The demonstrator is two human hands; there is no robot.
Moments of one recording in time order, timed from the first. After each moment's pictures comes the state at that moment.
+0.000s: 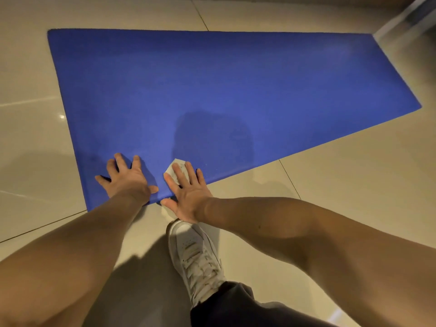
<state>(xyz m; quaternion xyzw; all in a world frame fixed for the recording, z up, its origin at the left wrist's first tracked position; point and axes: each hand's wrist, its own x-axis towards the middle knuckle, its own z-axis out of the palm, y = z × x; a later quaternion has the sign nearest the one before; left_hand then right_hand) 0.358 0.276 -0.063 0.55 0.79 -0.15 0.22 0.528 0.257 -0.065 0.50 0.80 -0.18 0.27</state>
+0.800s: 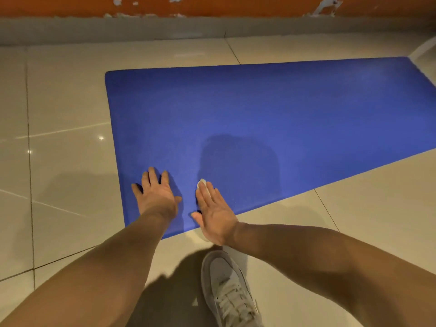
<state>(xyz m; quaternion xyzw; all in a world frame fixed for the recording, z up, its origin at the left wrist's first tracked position) 0.331 0.301 -0.059 0.59 0.78 -0.11 0.19 0.514 0.278 -0.082 0.49 0.84 -0.22 0.12</state>
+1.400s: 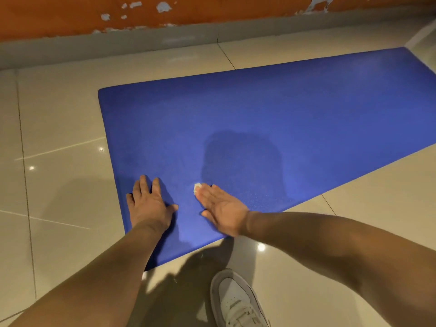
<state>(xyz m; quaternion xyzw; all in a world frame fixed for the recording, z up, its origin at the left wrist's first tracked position) 0.302 0.327 -0.064 0.59 0.78 -0.03 0.20 0.529 0.344 -0.083 0.41 0.89 -0.18 0.10</state>
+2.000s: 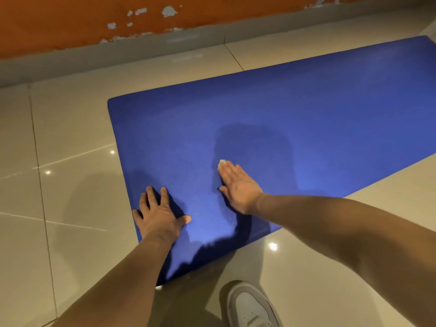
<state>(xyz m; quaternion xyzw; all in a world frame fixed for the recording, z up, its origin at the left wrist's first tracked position) 0.293 0.339 -0.062 0.56 0.78 -0.11 0.24 0.536 0.421 -0.087 0.50 0.84 -0.15 0.10</state>
